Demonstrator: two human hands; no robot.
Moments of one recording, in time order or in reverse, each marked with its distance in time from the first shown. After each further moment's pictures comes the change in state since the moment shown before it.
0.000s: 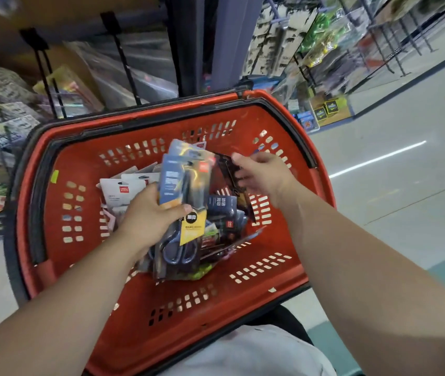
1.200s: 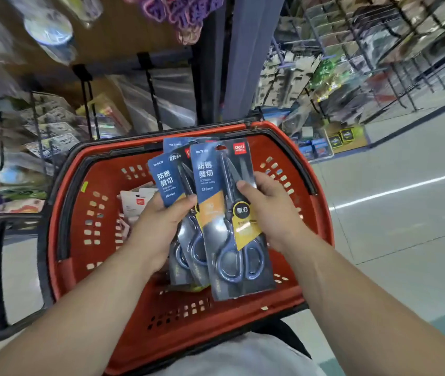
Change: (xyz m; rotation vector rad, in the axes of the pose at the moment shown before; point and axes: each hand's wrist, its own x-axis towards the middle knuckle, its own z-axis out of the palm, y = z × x) left_hand -0.038 0.053 0.018 -0.479 0.074 0.055; right_hand -0.065 -0.018 0.005 0.135 -0.147 -0.344
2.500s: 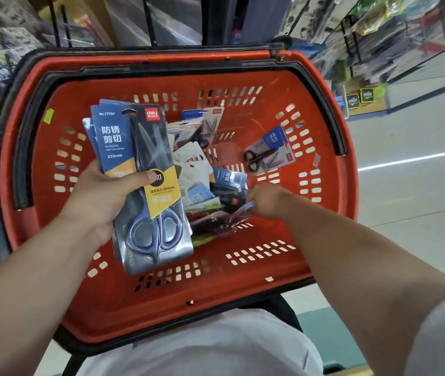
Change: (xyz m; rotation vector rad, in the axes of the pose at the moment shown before) left_hand 0.012 -0.040 -0.073 0.025 0.222 -0.118; right_hand 0.062 0.132 -0.032 -1.394 -0.645 0.348
